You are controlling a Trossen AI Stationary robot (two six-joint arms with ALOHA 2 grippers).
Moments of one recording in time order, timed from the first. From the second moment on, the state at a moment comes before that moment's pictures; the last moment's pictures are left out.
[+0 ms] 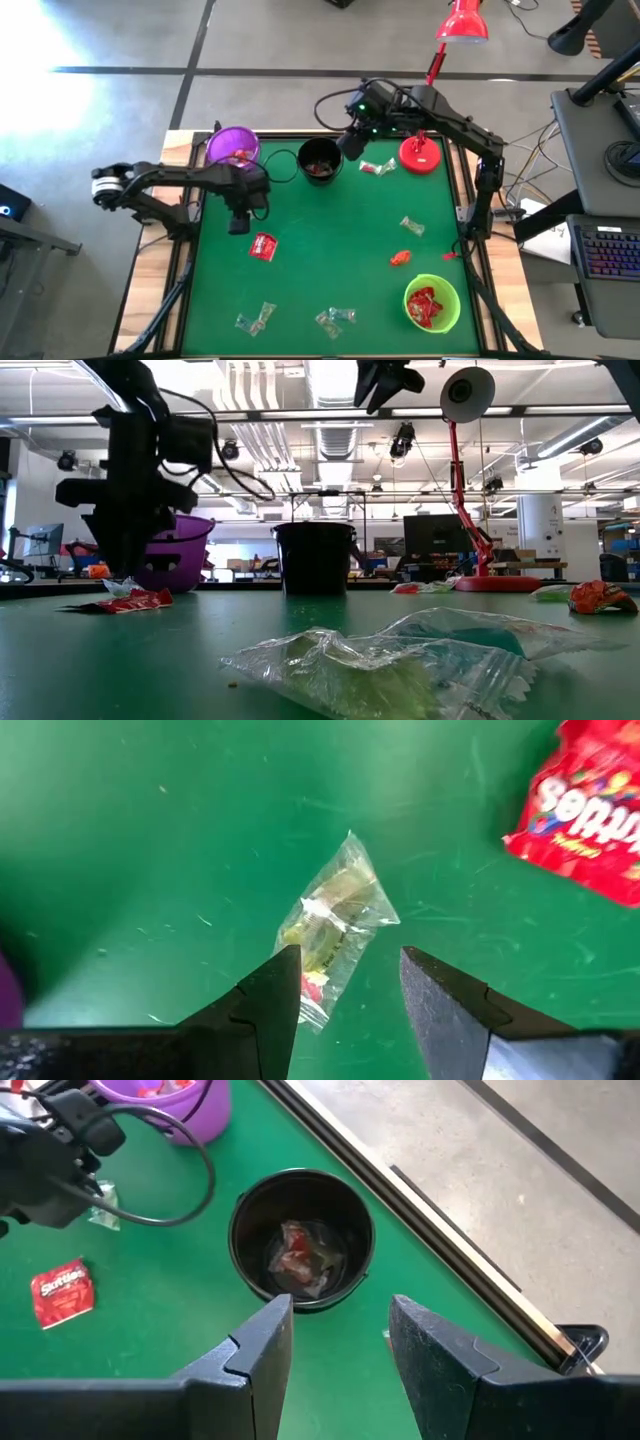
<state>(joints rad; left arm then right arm) 0.30 1.36 0.75 -0.93 0.01 0.22 -0.32 1.87 2.32 -1.40 0.18 0.33</state>
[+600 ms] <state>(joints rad) 0.31 1.49 0.74 -0.79 -0.04 0.18 -0.32 1.87 2.32 -1.41 0.18 0.33</state>
